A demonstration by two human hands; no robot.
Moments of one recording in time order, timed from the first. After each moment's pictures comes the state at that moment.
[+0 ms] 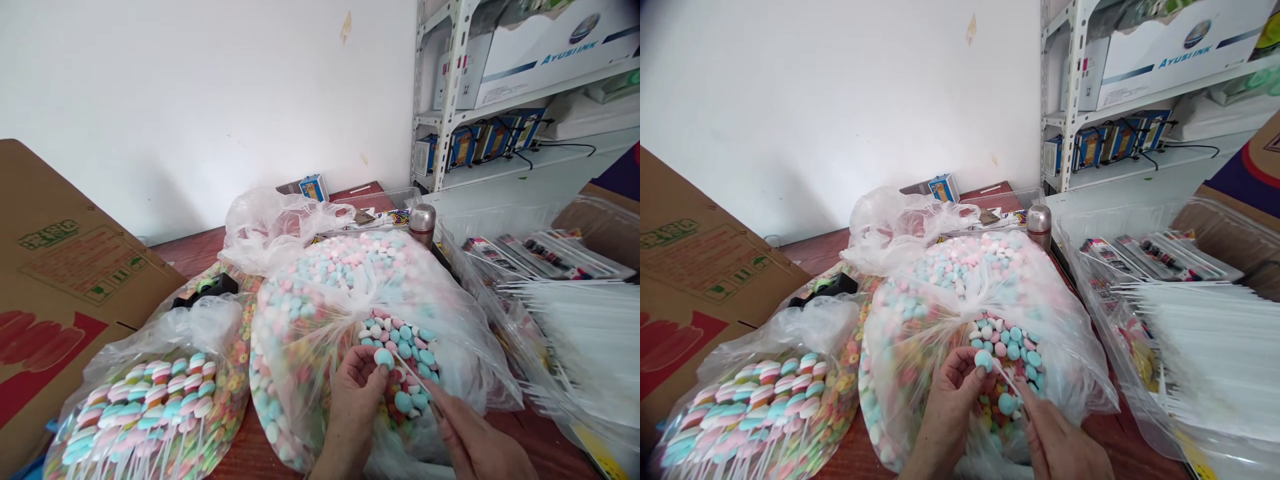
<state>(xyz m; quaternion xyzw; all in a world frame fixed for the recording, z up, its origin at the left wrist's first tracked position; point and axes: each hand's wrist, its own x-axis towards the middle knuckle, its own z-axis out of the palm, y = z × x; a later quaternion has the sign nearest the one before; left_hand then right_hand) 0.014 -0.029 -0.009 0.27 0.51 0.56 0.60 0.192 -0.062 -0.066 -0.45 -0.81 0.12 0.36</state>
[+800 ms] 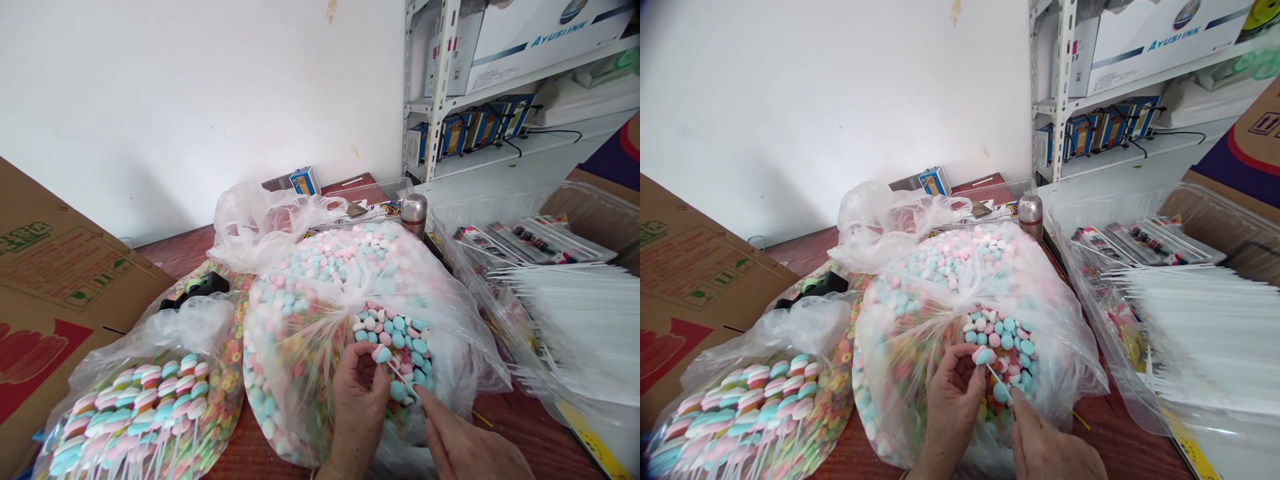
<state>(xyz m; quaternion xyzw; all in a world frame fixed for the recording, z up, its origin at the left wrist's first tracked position) 0.019 -0.036 -0.025 0.42 0.55 0.53 0.49 0.186 -0.080 -0.075 -0.51 -0.83 0.10 0.21</state>
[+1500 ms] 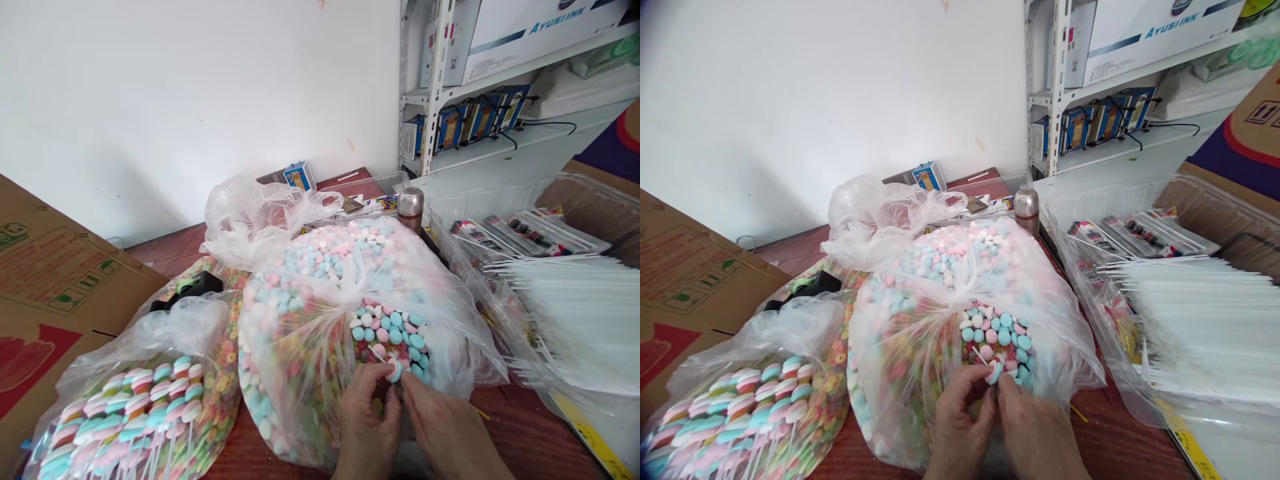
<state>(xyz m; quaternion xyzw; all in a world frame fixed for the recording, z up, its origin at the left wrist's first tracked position) 0.018 -0.061 -0.043 0.52 0.58 0.46 0.43 0.159 -0.057 -0.069 -0.56 -0.80 0.07 0.22</state>
